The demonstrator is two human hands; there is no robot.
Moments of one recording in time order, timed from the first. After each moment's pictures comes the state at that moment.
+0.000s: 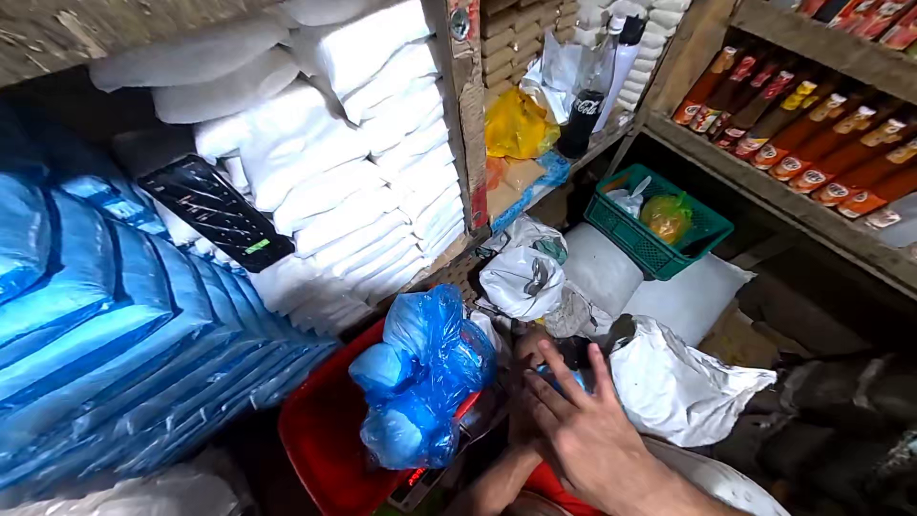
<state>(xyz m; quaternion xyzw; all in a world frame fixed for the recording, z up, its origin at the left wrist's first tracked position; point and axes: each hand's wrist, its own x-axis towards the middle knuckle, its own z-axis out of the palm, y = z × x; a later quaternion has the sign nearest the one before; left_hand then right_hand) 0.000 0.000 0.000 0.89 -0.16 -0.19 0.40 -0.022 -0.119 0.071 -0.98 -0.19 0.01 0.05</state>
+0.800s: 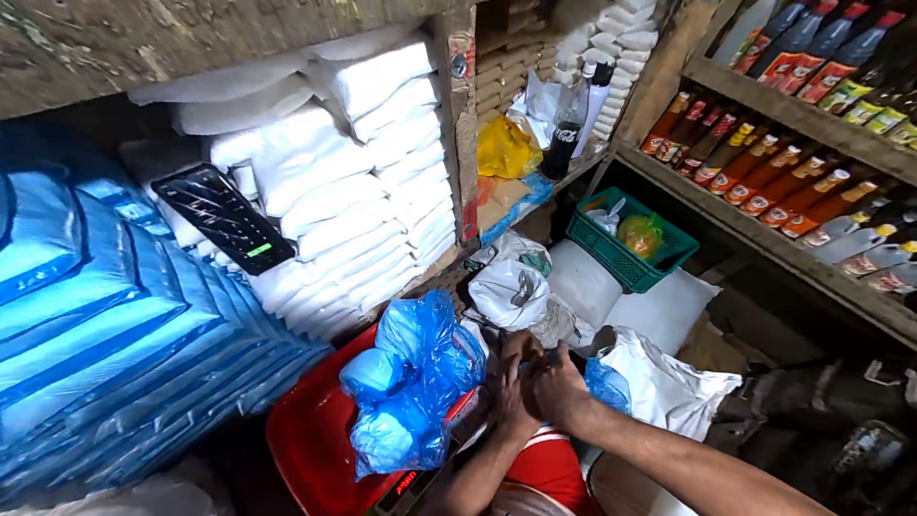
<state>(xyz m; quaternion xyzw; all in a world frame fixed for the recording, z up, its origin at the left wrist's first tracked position) 0.022 -0.037 -0.140 0.89 -0.22 0.03 0.39 0.032 -0.111 0.006 -0.92 -0.08 0.35 -0.17</state>
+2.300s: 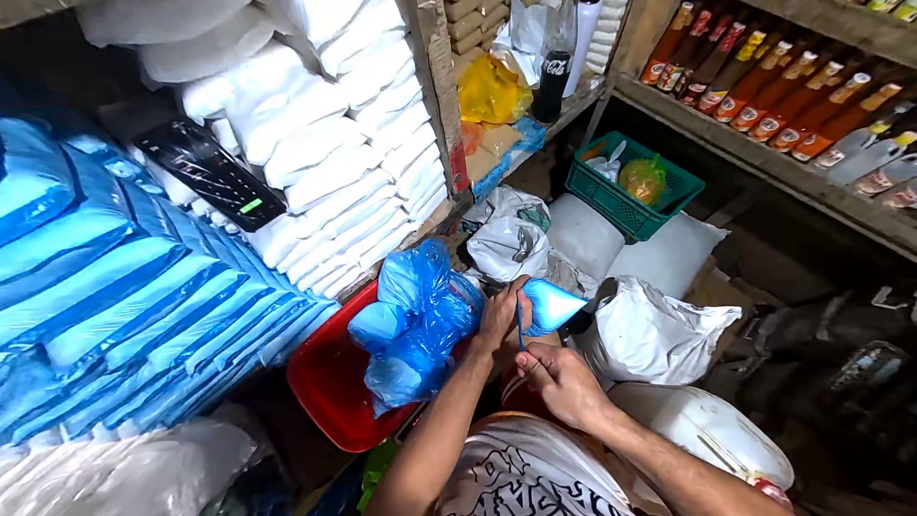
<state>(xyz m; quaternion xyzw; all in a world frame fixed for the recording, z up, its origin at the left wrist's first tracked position) 0.076 -0.010 -0.090 0.90 -0.30 -0.01 0.33 -0.079 -0.100 0.037 -0.88 0.03 0.10 0.47</state>
